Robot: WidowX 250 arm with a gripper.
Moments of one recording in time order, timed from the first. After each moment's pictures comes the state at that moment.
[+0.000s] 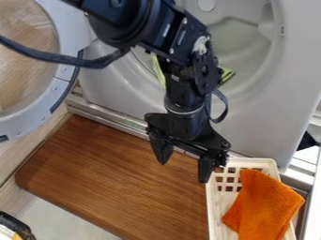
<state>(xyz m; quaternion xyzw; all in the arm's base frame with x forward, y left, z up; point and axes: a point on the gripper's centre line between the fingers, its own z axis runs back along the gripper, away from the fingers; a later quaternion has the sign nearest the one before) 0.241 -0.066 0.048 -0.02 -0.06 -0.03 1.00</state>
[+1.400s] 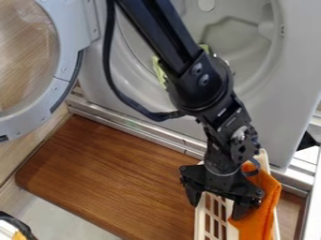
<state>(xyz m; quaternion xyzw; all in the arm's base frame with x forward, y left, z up) 0.254 -0.116 -0.025 -0.03 -0.09 0.04 0.99</state>
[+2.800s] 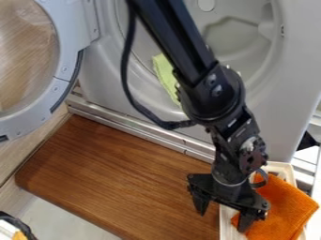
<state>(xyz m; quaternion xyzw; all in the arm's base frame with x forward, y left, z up) 0.249 -0.126 -0.042 -0.03 -0.07 0.01 1.00</state>
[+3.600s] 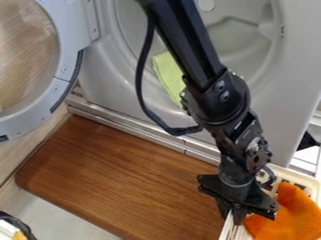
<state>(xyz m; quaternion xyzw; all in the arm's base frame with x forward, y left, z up) 0.254 -0.136 -0.048 -0.05 -0.07 -0.02 1.00</state>
